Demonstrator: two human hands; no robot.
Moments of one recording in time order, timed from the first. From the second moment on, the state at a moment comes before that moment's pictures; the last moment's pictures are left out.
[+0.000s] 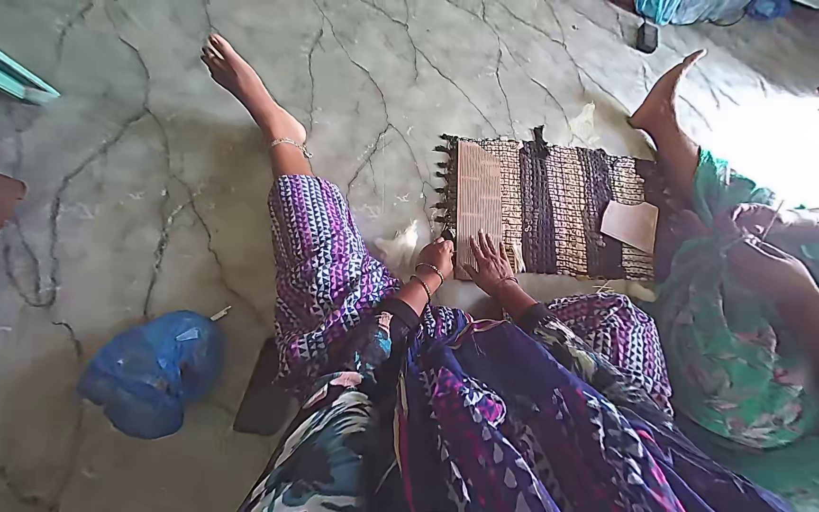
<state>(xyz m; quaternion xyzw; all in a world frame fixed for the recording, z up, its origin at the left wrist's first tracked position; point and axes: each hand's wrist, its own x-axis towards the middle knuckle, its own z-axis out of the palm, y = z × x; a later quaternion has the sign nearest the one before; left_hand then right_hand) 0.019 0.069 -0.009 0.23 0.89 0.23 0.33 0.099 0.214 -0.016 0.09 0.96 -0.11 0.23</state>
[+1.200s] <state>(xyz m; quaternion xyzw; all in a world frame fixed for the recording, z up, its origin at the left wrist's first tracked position) 0.044 0.062 0.015 0.33 0.87 0.12 0.34 0.134 0.206 0.022 0.14 0.95 -0.13 0.24</state>
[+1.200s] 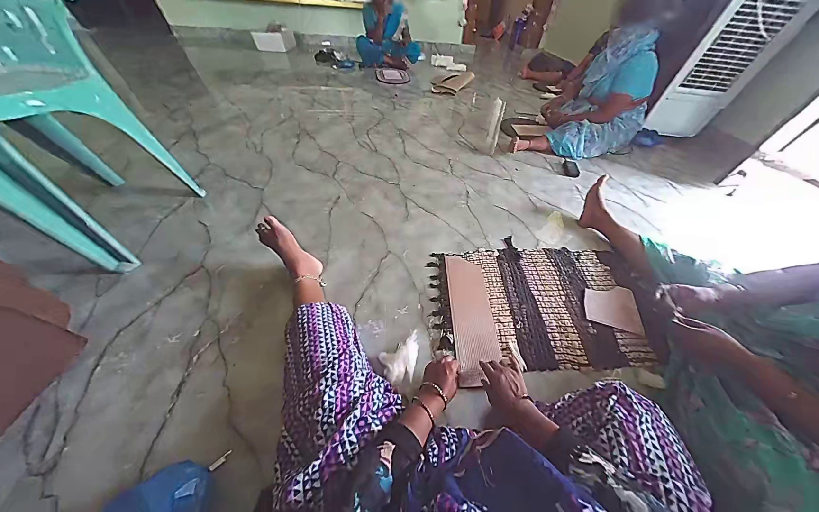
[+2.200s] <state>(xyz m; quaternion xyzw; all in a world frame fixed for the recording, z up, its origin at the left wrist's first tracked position) -0.007 0.023 -0.002 0.03 0.88 0.38 0.28 0.113 0.320 0.007 0.46 0.81 -0.32 0.18</state>
